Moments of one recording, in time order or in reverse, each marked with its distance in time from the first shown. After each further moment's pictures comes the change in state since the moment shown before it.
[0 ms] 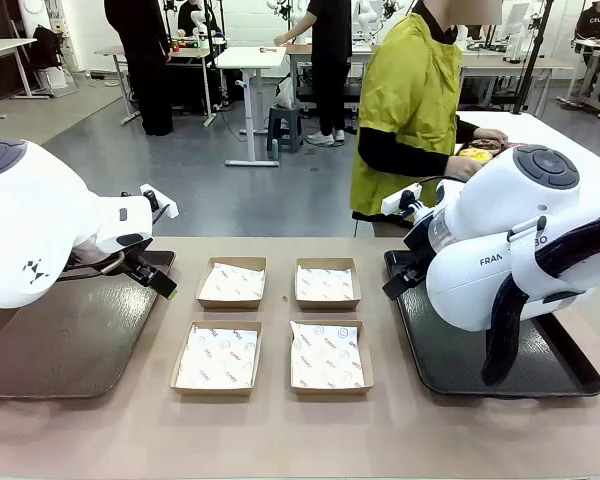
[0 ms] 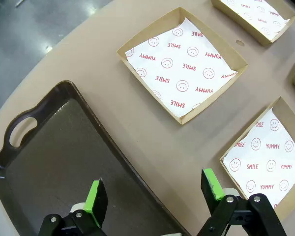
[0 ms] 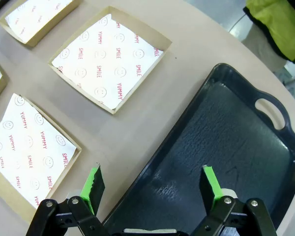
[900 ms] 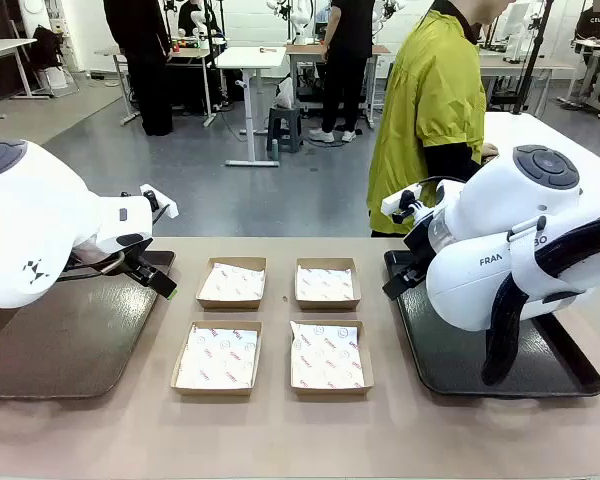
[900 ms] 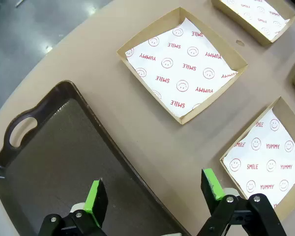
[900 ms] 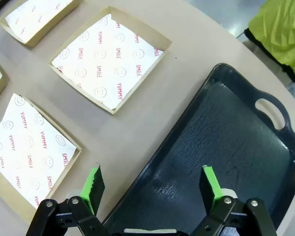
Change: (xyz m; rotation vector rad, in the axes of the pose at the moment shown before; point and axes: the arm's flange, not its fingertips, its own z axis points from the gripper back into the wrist) left arm 0.000 0.000 0.000 0.000 0.000 0.000; right arm 0.000 0.000 0.000 0.000 0.000 0.000
